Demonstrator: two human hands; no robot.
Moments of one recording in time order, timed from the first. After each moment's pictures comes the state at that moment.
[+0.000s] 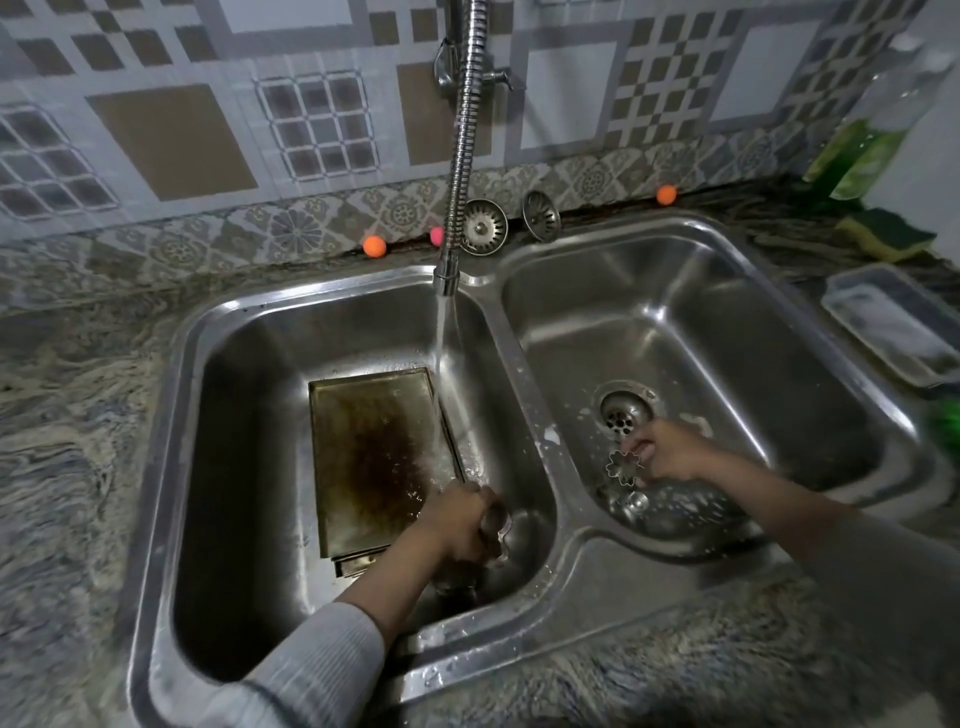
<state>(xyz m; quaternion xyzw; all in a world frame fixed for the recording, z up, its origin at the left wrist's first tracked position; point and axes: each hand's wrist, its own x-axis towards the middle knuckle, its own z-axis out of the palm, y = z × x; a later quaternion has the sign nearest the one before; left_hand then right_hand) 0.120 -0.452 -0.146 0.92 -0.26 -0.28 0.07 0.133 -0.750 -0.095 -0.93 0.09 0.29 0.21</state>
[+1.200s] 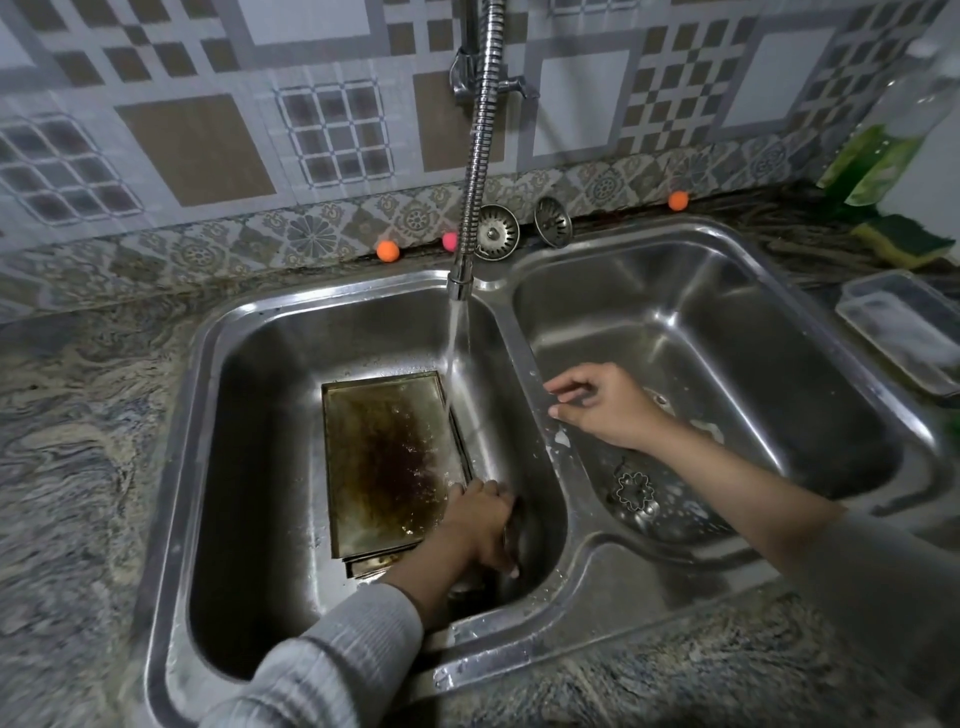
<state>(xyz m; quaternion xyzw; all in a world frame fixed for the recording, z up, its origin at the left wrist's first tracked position) 0.119 -0.471 -0.143 0.91 -0.28 -0.30 -0.01 0.162 -0.665 -0.049 -0.89 -0.02 0.07 0.46</state>
